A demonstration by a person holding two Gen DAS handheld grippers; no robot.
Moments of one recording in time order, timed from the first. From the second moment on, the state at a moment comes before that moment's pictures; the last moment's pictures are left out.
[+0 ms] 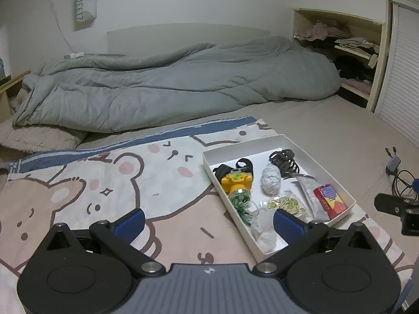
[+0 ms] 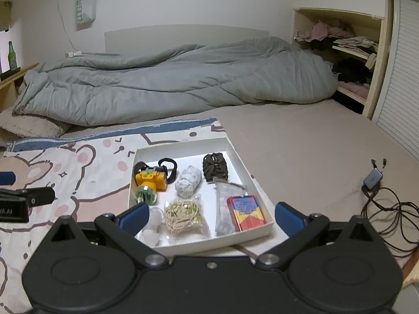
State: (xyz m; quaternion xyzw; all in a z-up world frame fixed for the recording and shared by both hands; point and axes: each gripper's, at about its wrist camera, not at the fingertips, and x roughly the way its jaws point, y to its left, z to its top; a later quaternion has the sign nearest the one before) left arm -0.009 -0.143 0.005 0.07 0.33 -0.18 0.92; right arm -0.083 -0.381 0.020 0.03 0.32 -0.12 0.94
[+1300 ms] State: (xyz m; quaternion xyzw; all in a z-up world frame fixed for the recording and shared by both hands) left arm -0.019 -0.135 -0.004 0.09 0.34 -0.18 0.92; right arm -0.097 -0.368 0.006 0.03 0.33 -0.12 0.94
